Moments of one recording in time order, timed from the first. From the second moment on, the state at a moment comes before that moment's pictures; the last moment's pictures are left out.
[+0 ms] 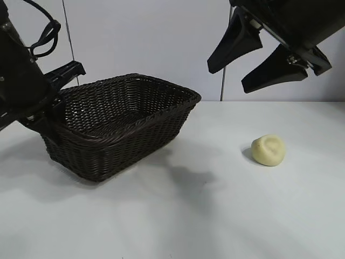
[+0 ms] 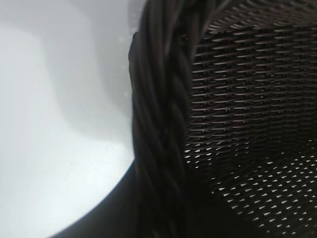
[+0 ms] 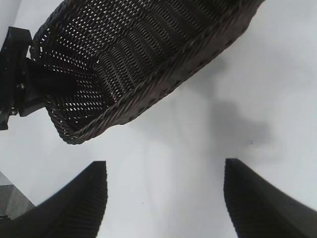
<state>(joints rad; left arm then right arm) -0.31 1.77 -1.12 -0.21 0.68 -0.88 0.25 1.50 -1.04 0.76 0.71 -0.44</state>
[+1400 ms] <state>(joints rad) -0.18 1.99 -1.38 -0.50 1.02 0.19 0.25 1.50 -1.04 0.76 0.73 -0.44</state>
